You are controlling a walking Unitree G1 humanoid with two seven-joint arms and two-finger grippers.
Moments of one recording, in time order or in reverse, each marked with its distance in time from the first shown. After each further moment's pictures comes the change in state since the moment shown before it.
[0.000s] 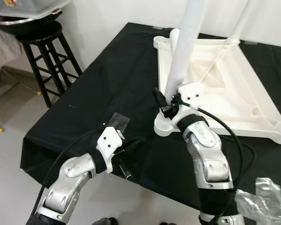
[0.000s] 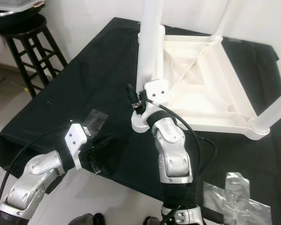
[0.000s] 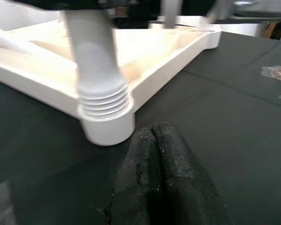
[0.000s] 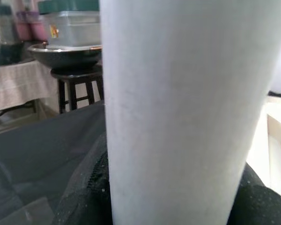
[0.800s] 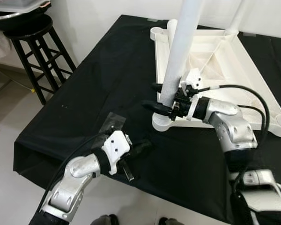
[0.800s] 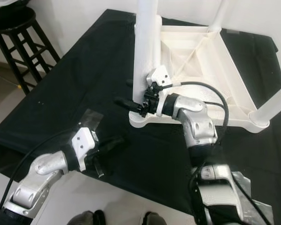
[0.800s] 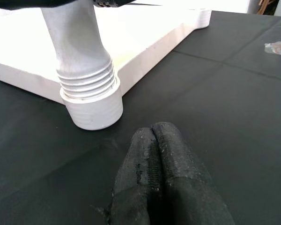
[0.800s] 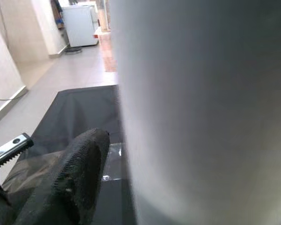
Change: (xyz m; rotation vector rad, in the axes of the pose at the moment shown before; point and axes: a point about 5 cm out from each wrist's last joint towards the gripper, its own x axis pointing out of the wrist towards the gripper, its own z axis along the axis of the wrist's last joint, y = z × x) left arm 0.007 -0.005 -0.005 0.068 0.026 -0.033; right arm 0.013 -0.048 0.014 -0.012 0.067 0.764
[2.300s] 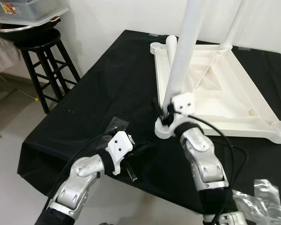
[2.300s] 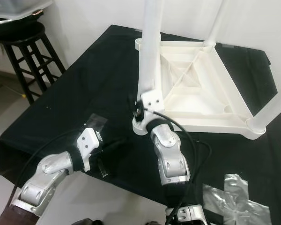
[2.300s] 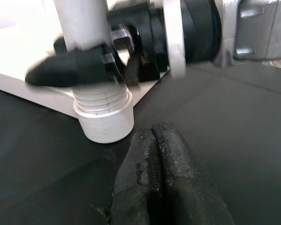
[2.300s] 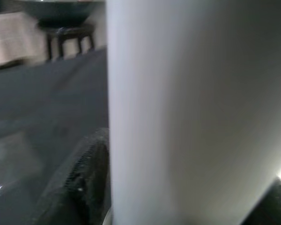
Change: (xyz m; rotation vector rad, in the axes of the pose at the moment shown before) left arm 0.009 0.001 -0.010 -0.051 0.002 0.000; right arm 0.016 0.050 -0.065 0.043 0.052 -0.720
